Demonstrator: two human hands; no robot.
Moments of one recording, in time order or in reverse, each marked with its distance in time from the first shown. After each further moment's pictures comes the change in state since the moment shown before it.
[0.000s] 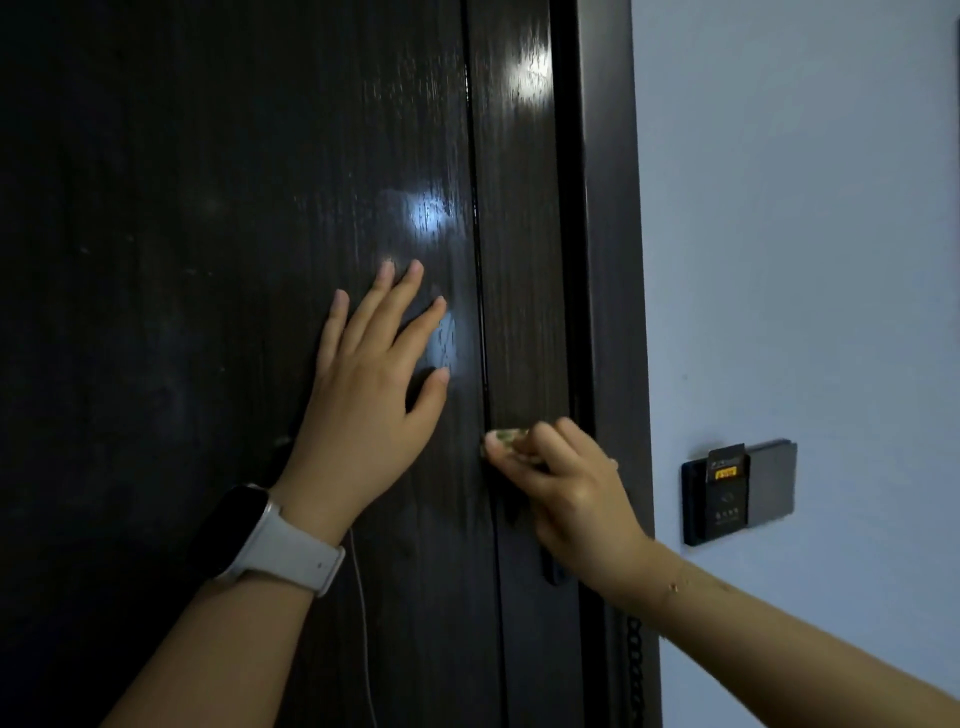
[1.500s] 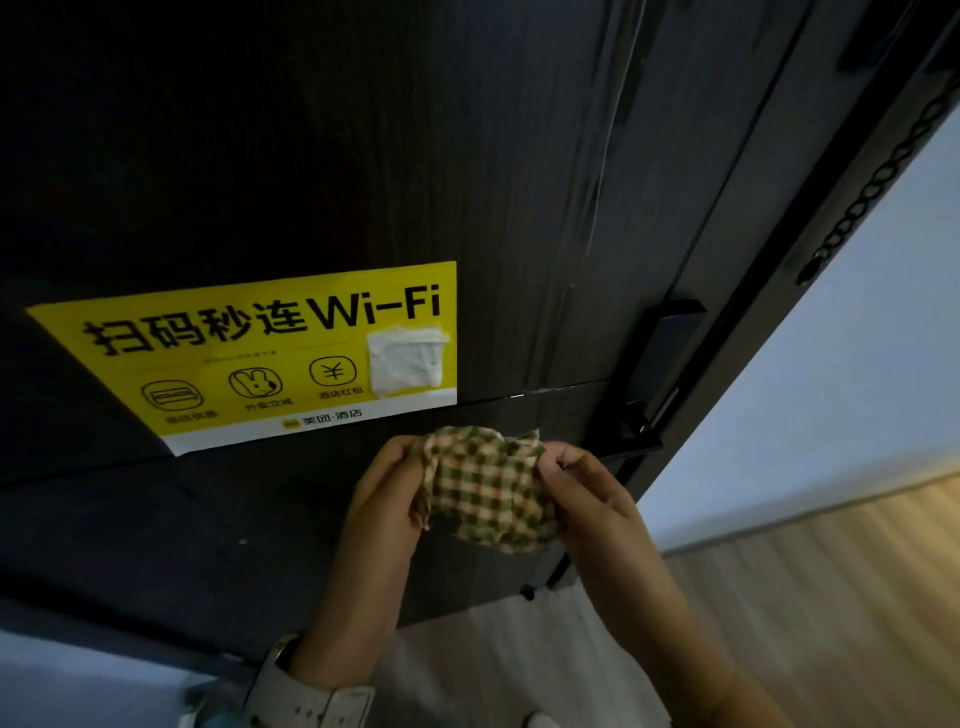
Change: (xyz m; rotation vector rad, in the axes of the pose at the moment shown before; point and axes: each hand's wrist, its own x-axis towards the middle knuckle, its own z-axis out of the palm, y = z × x) left_hand -0.411 0.056 -0.078 -1.171 -0.203 -1.842; right_hand -0.205 -0.327 -0.010 1.484 -0.433 1.832
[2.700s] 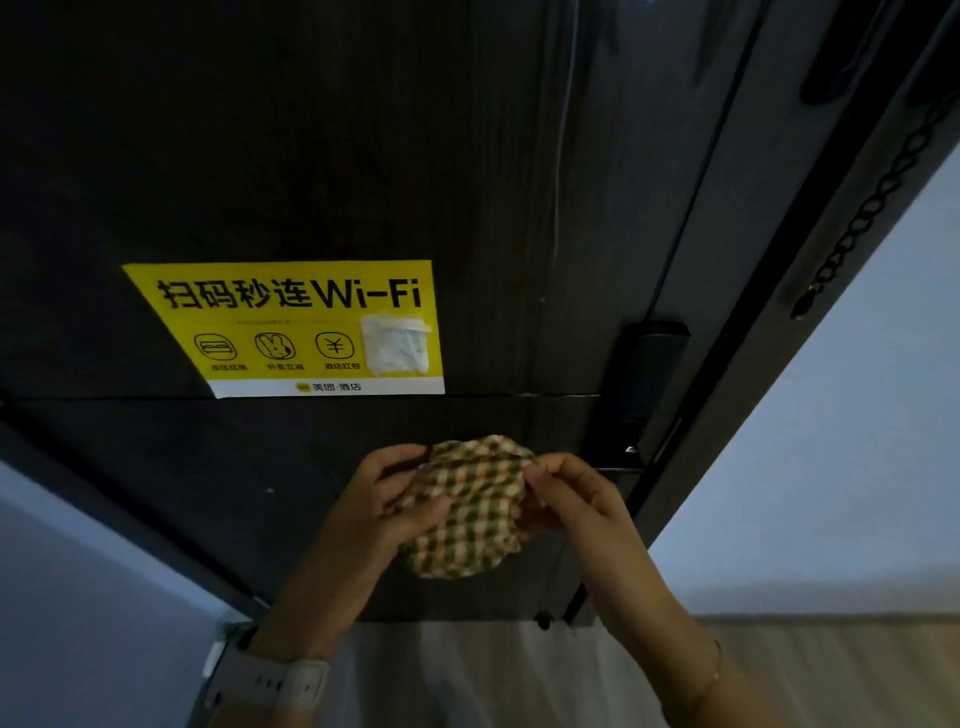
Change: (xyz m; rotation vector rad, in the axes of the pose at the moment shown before) left_hand -0.044 -0.038 0.017 0.196 -0.063 0.112; right_hand -0.003 -0.031 -0.055 -0.097 -0.231 -0.059
